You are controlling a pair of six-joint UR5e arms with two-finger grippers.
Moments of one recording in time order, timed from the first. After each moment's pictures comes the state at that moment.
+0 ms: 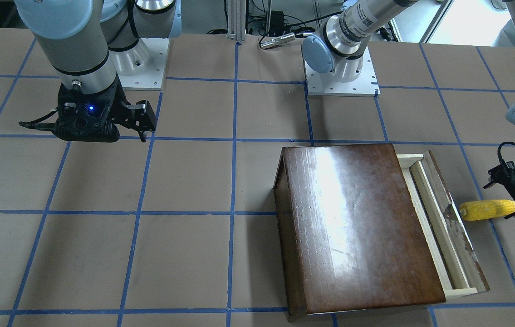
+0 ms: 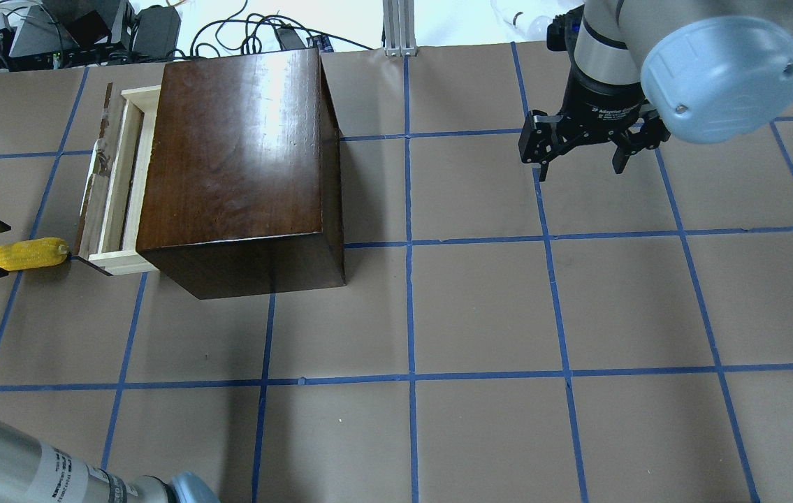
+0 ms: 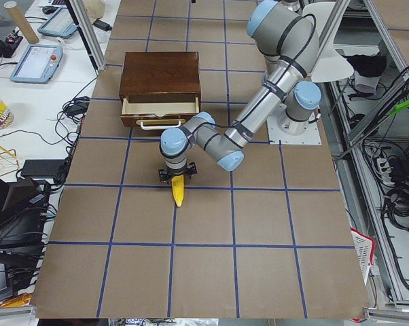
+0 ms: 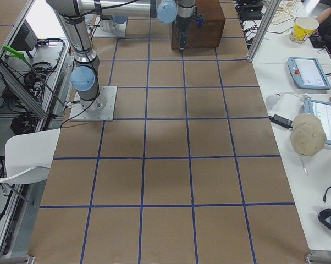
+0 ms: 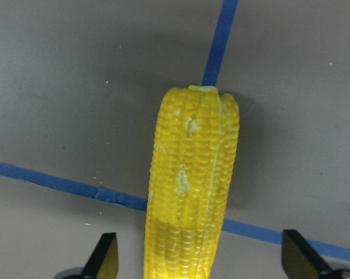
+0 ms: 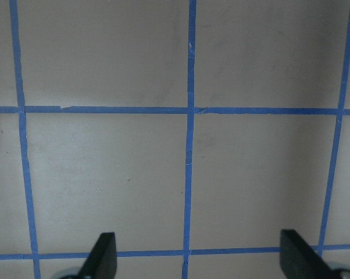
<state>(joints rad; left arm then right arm) -0.80 -2.07 -1.69 -0.94 1.57 2.07 1.65 -1.48 1.58 -1.62 -1.64 0.06</state>
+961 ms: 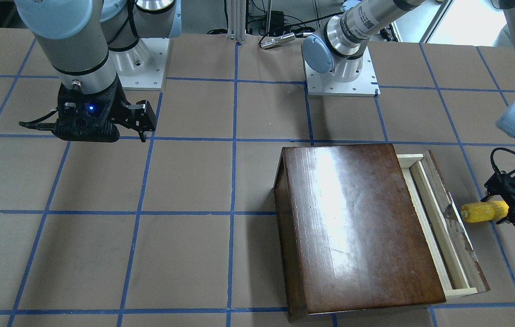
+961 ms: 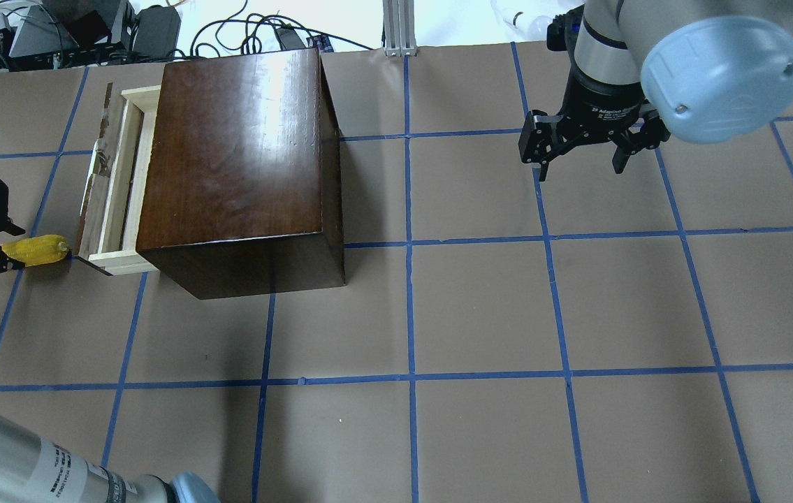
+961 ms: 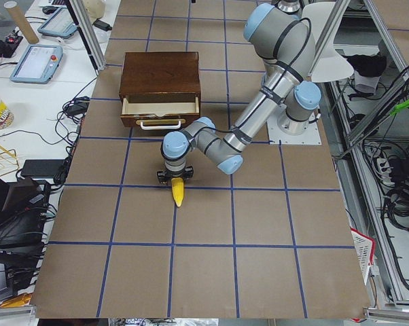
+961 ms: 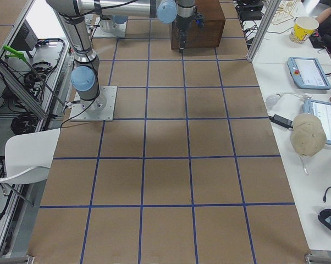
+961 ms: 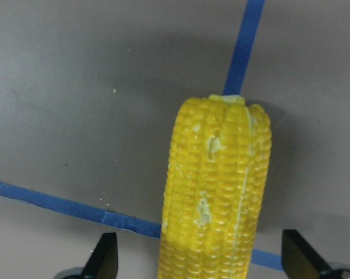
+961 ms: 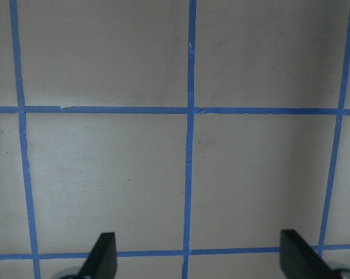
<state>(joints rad) -0.80 -2.09 -1.72 -0.84 1.52 2.10 1.65 -1.48 1.58 -1.63 -1.64 0.06</state>
